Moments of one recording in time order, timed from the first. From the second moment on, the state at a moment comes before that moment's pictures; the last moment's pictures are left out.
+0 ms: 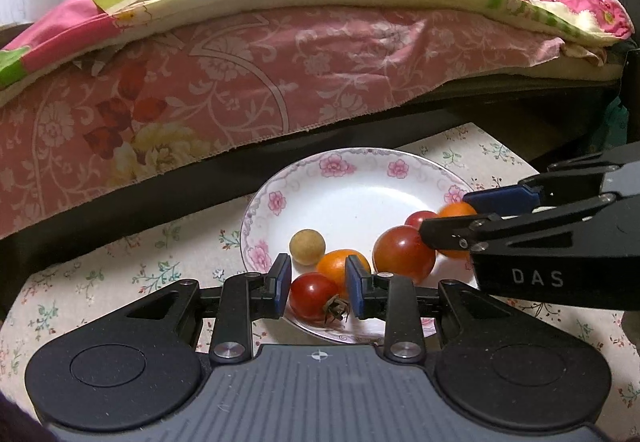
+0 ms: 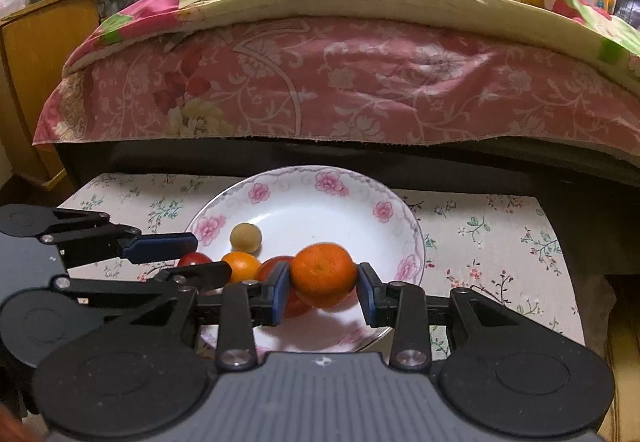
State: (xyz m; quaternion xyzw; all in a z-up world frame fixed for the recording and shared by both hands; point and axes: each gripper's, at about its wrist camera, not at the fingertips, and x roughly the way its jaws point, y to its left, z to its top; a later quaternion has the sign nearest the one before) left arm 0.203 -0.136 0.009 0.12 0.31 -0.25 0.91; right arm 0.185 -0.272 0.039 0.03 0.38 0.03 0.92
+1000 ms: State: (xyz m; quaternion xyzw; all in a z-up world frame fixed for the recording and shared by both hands) left arm 0.123 -0.062 0.041 0.07 0.33 -0.25 0.91; right arm 0.106 -0.268 0.080 0.04 0.39 0.01 0.92
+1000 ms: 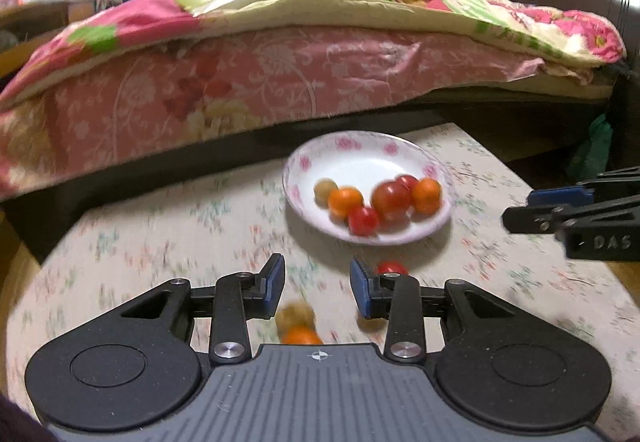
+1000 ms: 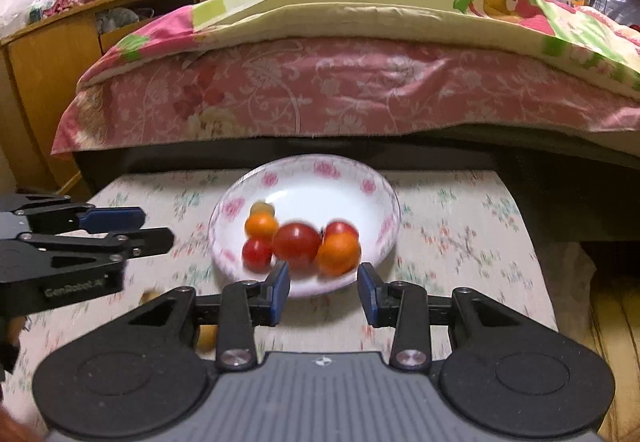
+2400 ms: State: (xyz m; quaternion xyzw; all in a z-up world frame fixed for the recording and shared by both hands) left arm 0.041 -0.053 0.074 0.06 0.29 -0.32 0.90; right arm -0.031 -0.171 0.189 -0.03 0.39 0.02 0.92
